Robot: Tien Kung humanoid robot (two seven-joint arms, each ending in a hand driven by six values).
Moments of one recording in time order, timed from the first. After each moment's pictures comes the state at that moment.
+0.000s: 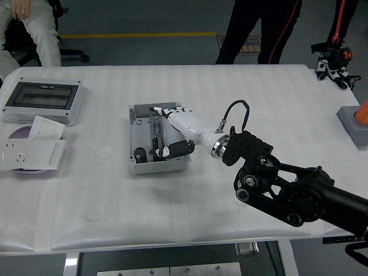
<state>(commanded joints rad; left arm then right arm) -0.03 0.22 -0.64 -0.22 0.63 -0.26 0.38 0.68 -0.25 0.51 1.35 -1.75 -0.17 -0.21</state>
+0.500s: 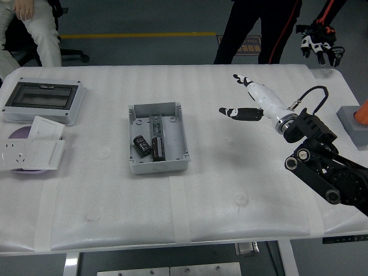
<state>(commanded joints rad) -0.03 0.22 -0.63 -0.22 0.62 -0.26 0.38 0.55 -0.41 0.84 1.18 -1.69 -0.20 -0.17</state>
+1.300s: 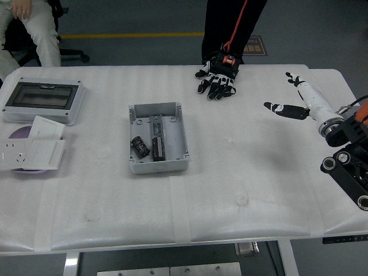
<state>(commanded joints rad) -0.01 0.23 -0.65 -0.23 0.65 -0.24 0.43 0.39 -0.48 1.08 1.24 -1.74 -0.18 -0.18</state>
